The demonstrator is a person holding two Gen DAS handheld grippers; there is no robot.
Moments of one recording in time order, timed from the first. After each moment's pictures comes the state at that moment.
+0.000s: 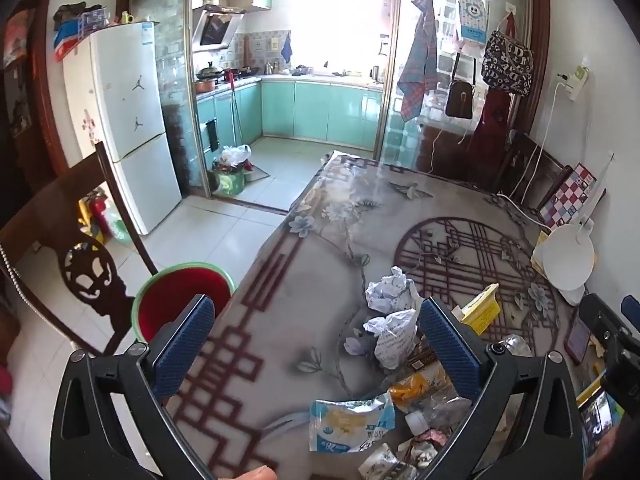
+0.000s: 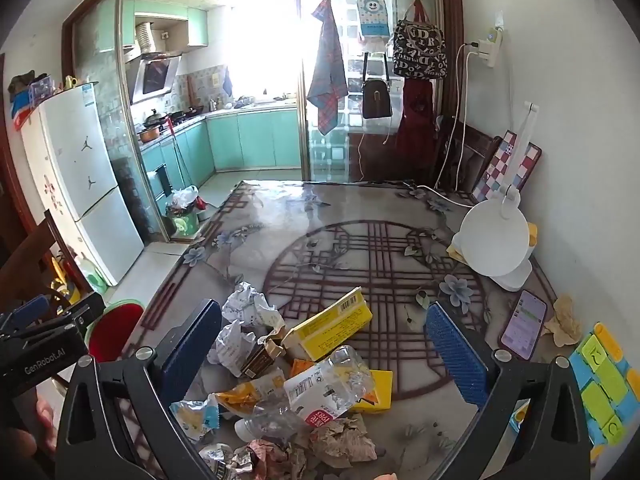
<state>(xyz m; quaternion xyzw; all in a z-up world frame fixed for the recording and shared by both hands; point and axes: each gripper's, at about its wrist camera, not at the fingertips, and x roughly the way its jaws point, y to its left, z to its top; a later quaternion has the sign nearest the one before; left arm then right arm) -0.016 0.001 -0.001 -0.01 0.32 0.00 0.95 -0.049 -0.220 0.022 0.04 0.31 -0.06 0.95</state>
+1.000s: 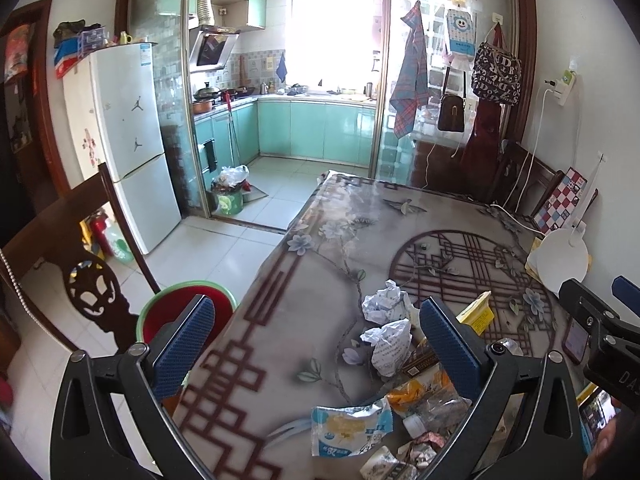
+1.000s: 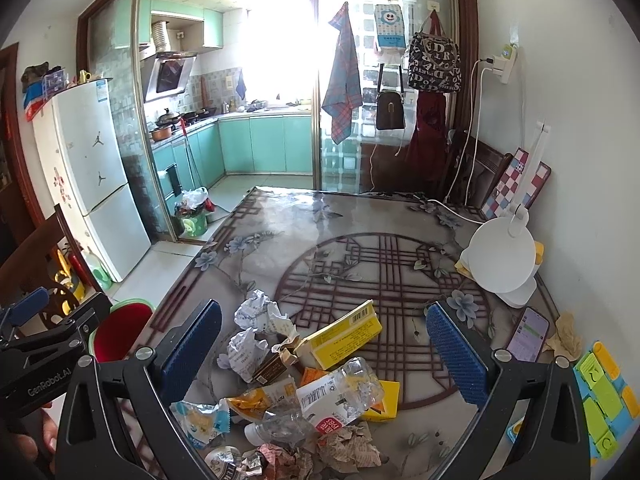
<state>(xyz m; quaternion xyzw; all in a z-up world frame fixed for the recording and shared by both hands) -0.019 0.002 0.016 -0.01 0.31 0.00 0.95 -0.043 -0.208 0.034 0.02 0.31 -0.05 0.95</state>
